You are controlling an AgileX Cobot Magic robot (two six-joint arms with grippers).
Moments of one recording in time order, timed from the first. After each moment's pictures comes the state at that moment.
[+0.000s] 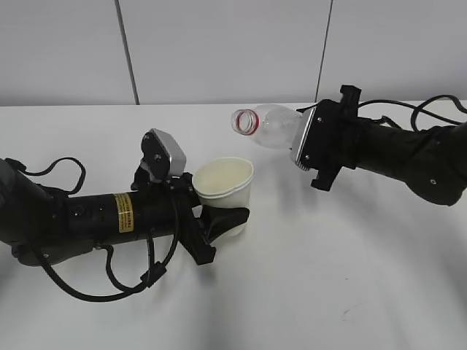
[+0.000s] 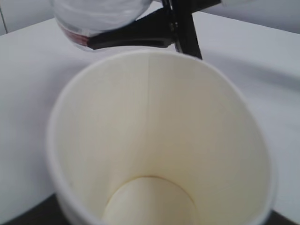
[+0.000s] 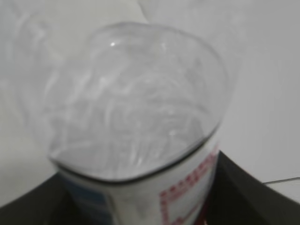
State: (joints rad) left arm -0.43 2.09 -0.81 0.84 -1.02 -0.33; right arm 0.18 1.99 -0.97 -0.46 -0.66 -0.76
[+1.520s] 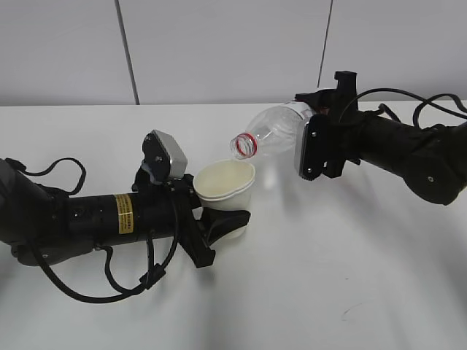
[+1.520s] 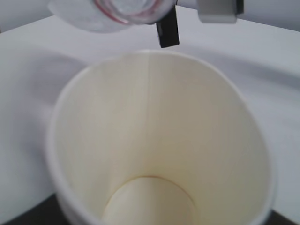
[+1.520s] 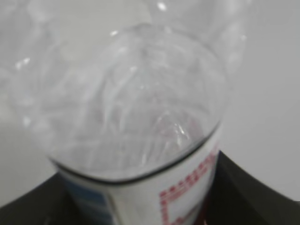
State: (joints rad) left arm -0.43 2.09 -0.81 0.86 -1.02 -0.33; right arm 0.18 1.99 -0.97 -0.35 -0.75 -1.21
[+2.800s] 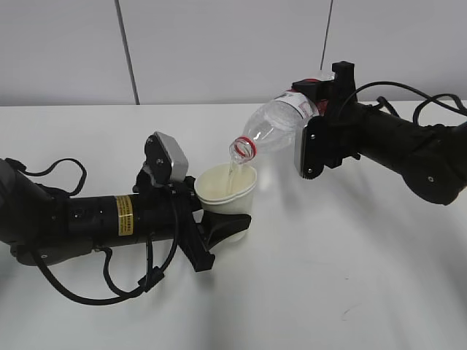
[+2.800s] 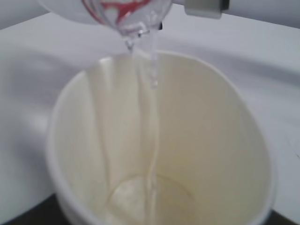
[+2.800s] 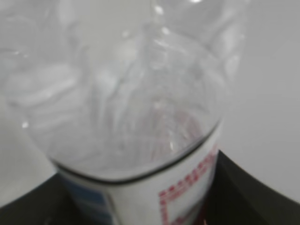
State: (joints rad) left arm -0.43 2.09 -0.81 0.89 -1.02 -0.33; right arm 0.18 1.99 -0.97 -0.35 -0.84 -1.34
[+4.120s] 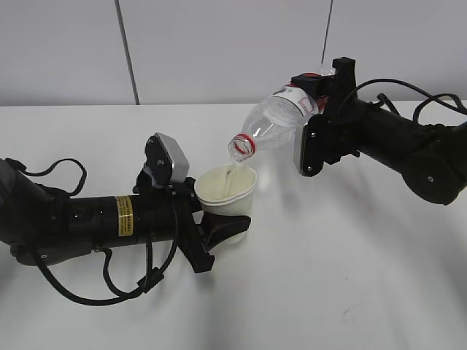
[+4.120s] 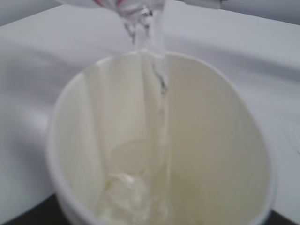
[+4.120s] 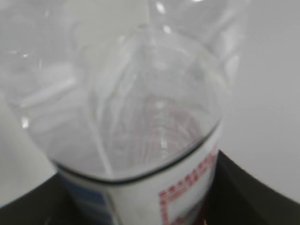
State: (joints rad) left arm -0.43 2.09 -0.81 0.89 -1.01 -0.33; right arm 0.18 1.99 -0.97 -0.35 -0.88 -1.35
